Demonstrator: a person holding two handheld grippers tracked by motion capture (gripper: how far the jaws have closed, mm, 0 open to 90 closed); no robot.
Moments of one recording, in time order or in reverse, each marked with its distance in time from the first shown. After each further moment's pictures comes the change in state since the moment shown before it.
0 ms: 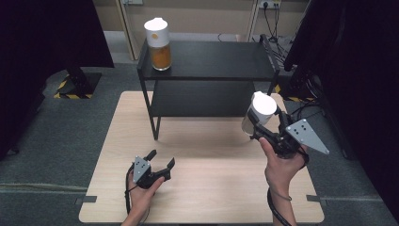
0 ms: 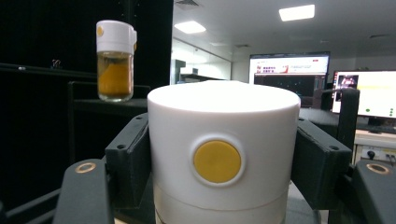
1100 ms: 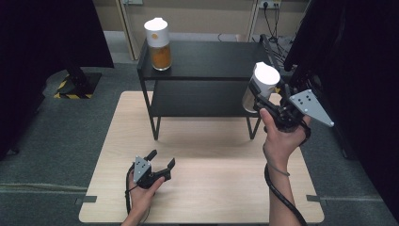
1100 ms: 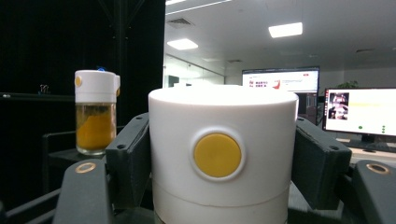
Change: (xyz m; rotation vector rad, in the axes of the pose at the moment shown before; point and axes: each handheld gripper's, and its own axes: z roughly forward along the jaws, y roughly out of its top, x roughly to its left) left arm 0.000 0.001 0.001 0.004 -0.005 0.001; right arm -0.005 0.040 0.044 -0.062 -0.030 0.014
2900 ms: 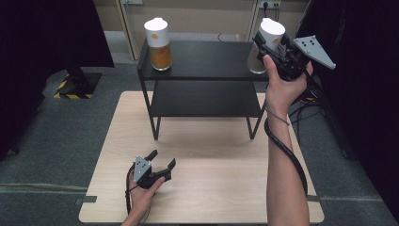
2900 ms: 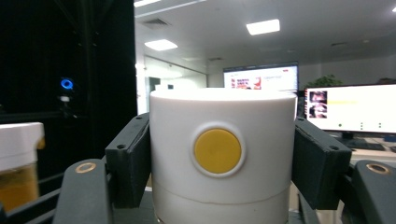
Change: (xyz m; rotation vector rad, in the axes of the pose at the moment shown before) left arm 0.001 0.001 0.000 0.005 -0.009 -0.003; right arm -0.036 0.044 0.094 0.020 -0.099 0.042
